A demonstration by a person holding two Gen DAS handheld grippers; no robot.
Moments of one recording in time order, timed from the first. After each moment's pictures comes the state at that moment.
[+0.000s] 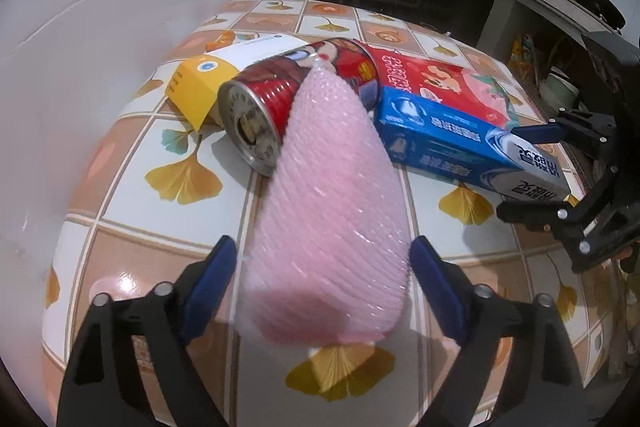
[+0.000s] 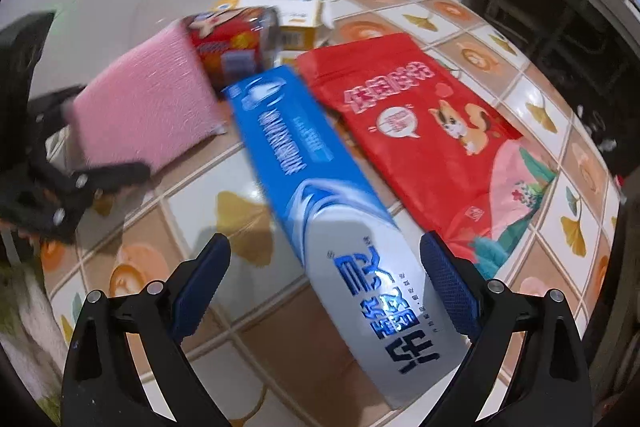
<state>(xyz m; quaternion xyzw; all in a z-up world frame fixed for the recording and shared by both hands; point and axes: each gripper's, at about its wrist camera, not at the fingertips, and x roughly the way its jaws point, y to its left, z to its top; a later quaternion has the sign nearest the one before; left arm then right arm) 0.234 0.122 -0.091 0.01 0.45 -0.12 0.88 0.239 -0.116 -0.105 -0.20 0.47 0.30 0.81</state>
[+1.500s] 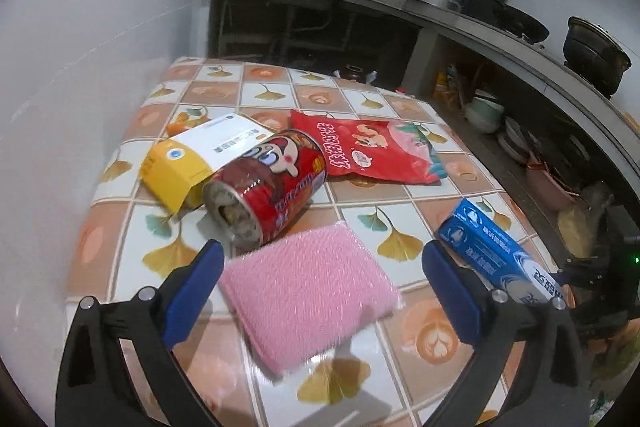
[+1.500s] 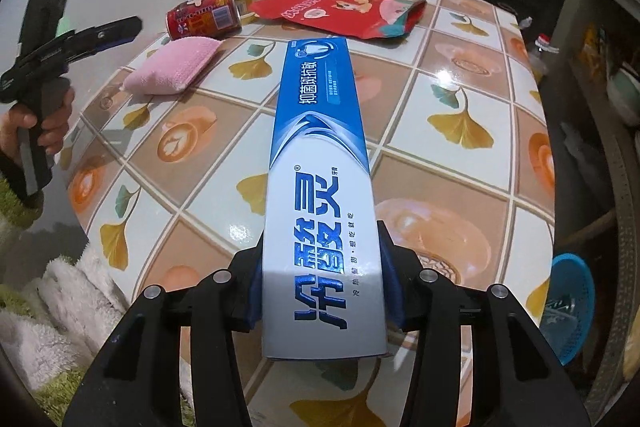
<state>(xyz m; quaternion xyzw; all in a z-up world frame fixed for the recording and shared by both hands) 0.237 0.139 -0.048 -0.01 0.37 -0.26 0.89 0.080 -0.191 -0.106 -0.03 0.48 0.15 0.86</state>
